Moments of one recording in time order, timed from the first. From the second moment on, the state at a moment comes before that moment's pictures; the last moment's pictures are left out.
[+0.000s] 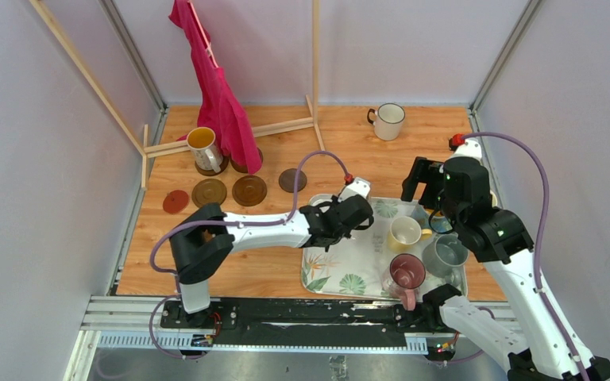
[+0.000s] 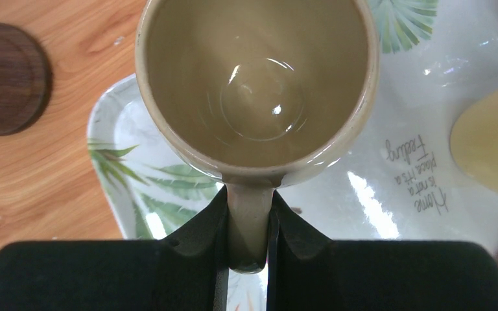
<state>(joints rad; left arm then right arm) -1.15 1.82 1.24 -0.23 -0.54 -0.44 0.43 0.79 1.12 -0.84 0.33 0.40</state>
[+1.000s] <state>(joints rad) -0.74 1.29 0.86 -0.44 -0.71 -0.61 0.43 0.82 1.10 -0.80 0.28 0.40</state>
